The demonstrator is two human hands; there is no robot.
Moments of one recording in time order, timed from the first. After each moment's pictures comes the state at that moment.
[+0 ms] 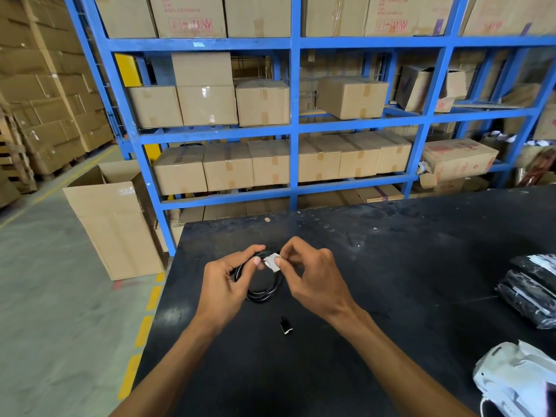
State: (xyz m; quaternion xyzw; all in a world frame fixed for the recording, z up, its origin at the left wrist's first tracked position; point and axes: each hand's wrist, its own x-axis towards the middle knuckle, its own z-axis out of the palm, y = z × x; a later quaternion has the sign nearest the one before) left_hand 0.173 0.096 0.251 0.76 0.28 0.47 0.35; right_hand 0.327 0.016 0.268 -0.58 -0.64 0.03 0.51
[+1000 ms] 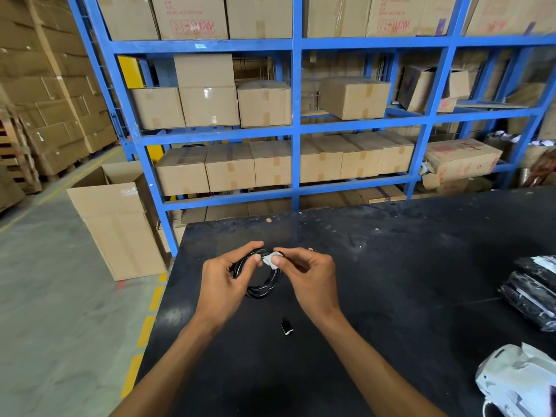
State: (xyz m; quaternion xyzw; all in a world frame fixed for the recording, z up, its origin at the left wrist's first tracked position) left_hand 0.175 0.095 0.259 0.77 0.32 0.47 0.29; right_hand 0.318 0.027 0.248 -0.55 -0.46 0.20 0.67
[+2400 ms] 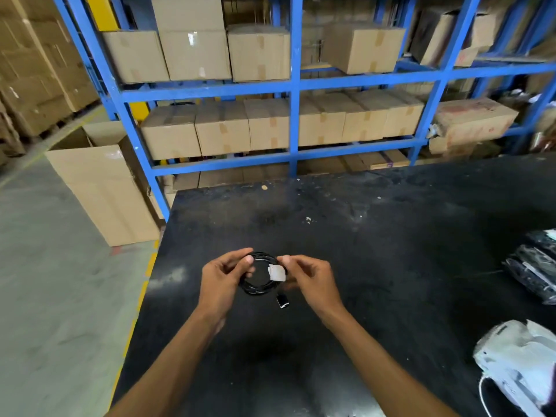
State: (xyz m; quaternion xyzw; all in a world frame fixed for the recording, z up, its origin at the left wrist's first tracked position) left_hand 0.199 0.132 0.176 0.55 0.39 0.43 0.59; right_hand 0.357 0.058 0.154 -0.58 -0.38 0.36 0.63
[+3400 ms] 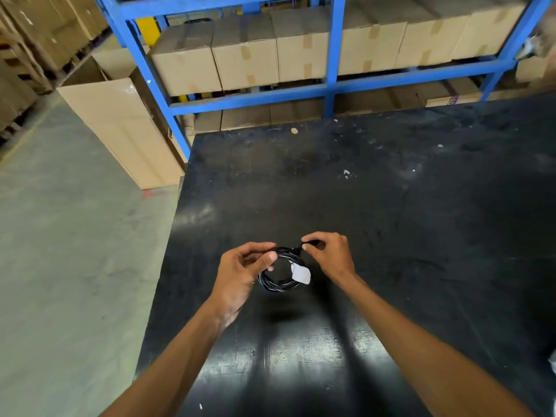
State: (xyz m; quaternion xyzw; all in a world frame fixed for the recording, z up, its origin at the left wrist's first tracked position) left_hand 0.196 0.170 0.120 0.54 0.46 0.34 0.62; right_hand 0.404 0.167 0.012 -0.73 -0.48 0.25 0.41
